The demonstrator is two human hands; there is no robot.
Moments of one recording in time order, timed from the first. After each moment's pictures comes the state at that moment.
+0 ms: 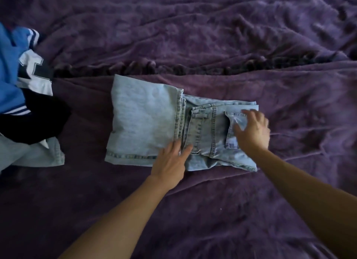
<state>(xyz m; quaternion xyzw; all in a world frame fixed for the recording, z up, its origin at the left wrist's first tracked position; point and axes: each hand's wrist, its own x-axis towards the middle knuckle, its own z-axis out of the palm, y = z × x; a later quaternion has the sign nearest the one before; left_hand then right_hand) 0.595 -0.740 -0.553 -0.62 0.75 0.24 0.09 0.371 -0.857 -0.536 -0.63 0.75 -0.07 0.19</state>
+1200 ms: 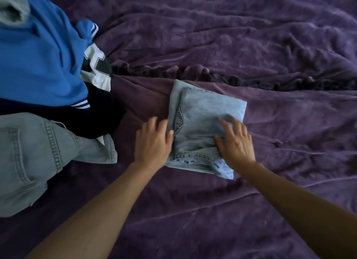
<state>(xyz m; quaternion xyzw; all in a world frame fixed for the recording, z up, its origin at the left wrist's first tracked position) 0.800 -0.747 -0.534 -0.78 0.59 0.17 -0.10 0.568 -0.813 -0.537 -0.79 0.59 0.01 0.18</state>
